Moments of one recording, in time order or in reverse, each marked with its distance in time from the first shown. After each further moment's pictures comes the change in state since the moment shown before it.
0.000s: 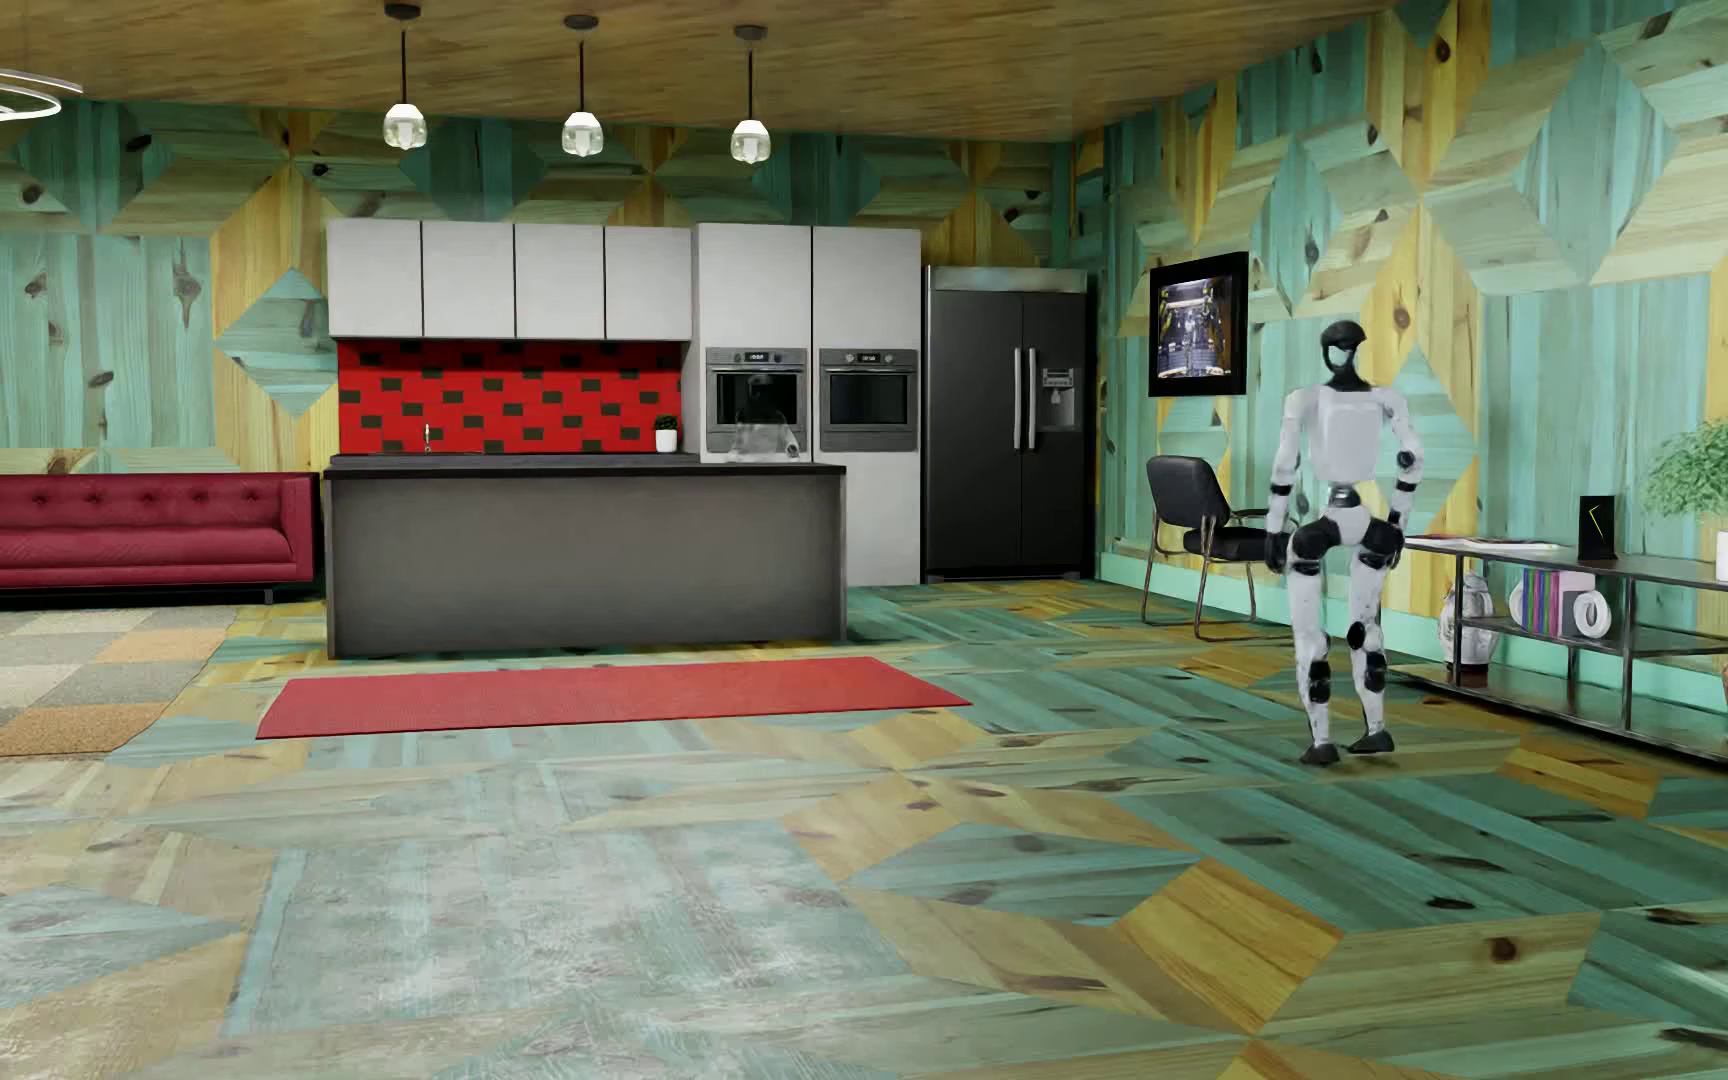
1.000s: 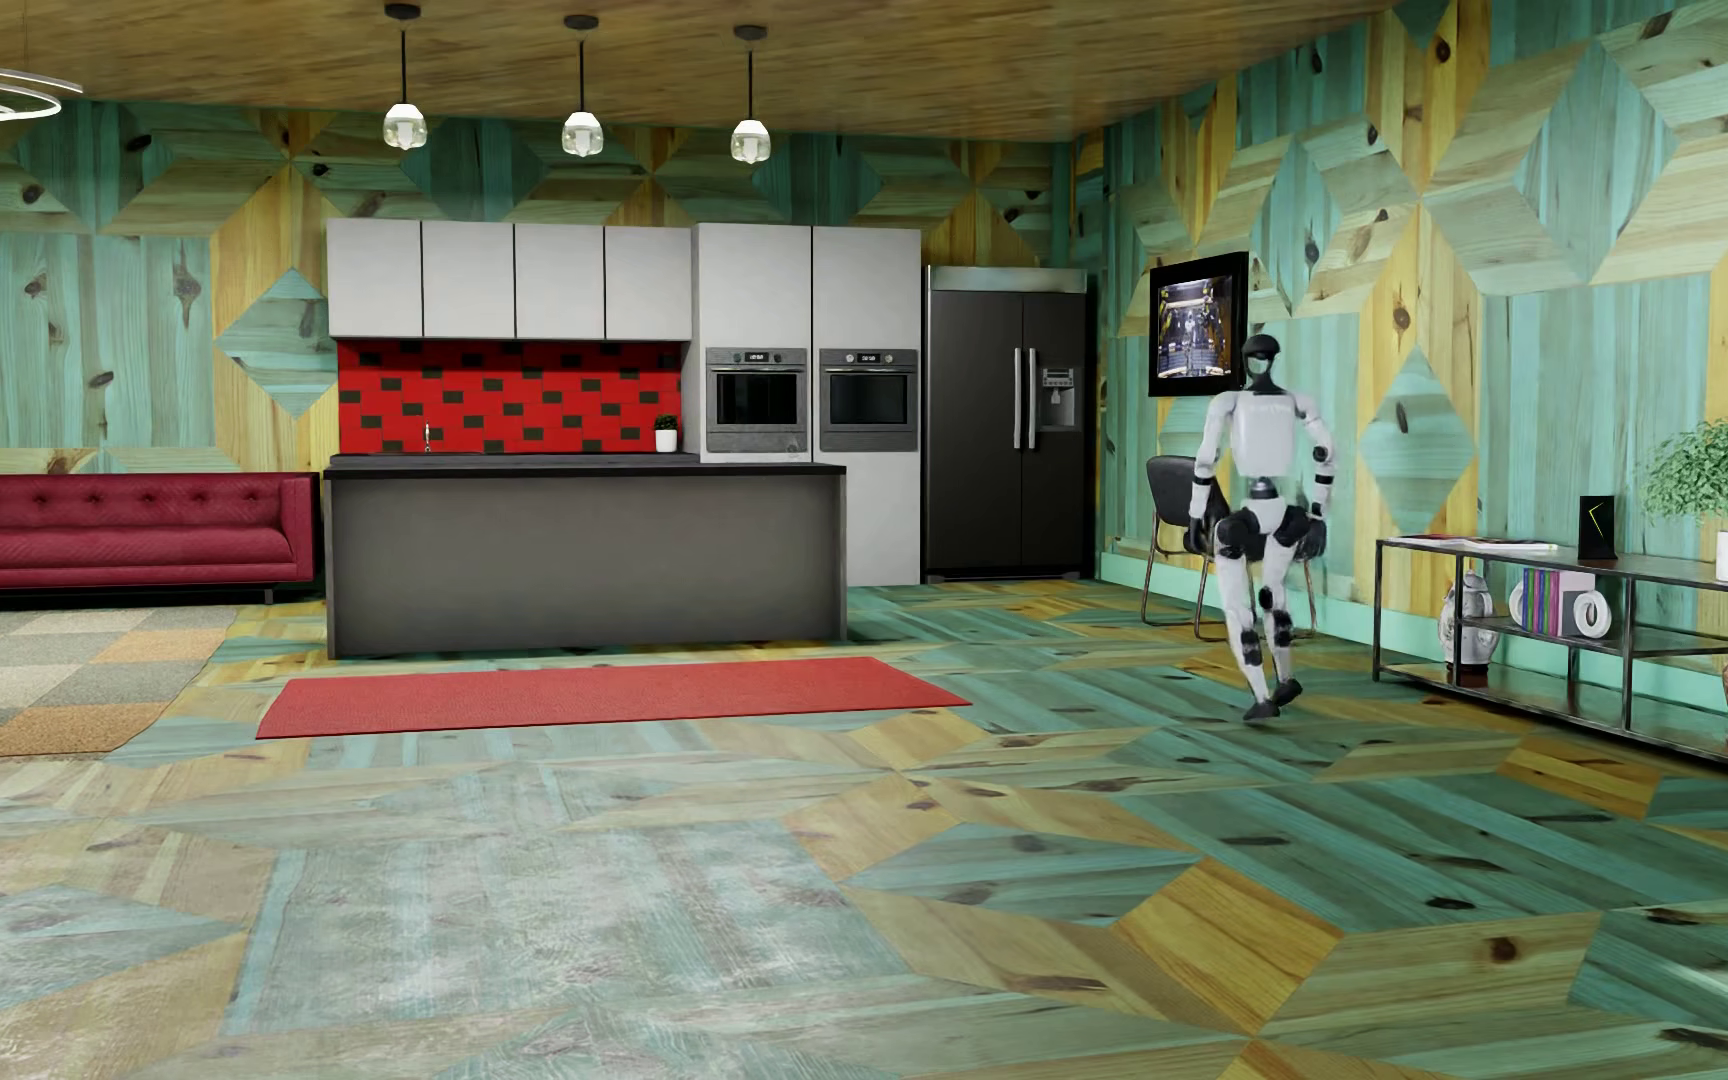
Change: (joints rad) body 0.056 -0.368 -0.076 -0.029 -0.083 0.047 0.000 0.000 0.121 0.315 0.275 0.012 0.079 -0.329 0.370 0.032 -0.037 0.000 0.000 0.046 0.040 -0.145 0.011 0.000 0.000 0.000 0.000 0.000 0.000
